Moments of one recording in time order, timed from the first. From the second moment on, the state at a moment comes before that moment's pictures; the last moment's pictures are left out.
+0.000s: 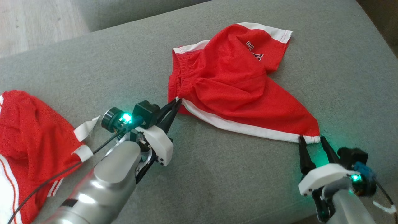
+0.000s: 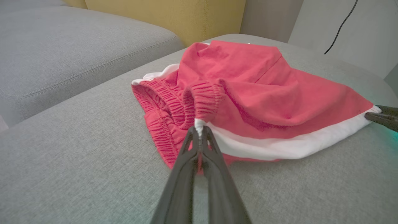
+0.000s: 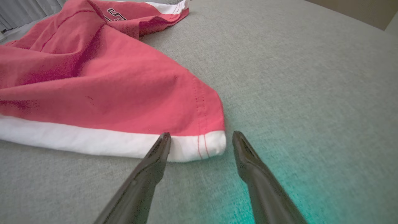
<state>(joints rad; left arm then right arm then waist) -0.71 0.15 -0.87 0.82 -0.52 -0.13 -0.16 -0.21 -0.04 -0.03 0.69 0.17 0.13 -0.21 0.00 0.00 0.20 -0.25</state>
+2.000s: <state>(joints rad) -0.77 0.32 -0.78 0.37 -0.70 0.00 -0.10 -0.38 -0.21 0.04 0.12 0.17 0.13 0.06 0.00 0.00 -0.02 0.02</state>
